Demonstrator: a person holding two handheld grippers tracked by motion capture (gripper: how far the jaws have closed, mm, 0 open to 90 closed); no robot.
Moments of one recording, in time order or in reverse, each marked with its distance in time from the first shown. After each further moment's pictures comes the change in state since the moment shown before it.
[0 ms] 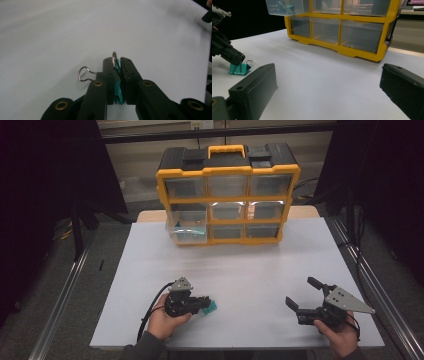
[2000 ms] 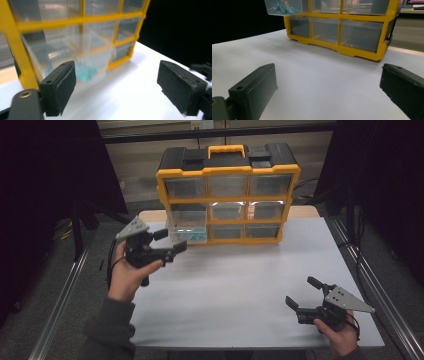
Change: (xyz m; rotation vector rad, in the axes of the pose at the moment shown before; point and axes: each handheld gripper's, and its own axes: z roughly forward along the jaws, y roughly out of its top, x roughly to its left) left arm 0.023 0.095 -0.116 -0.353 0.220 0.070; right arm -0.001 -0.001 0.001 0.001 -0.004 0.011
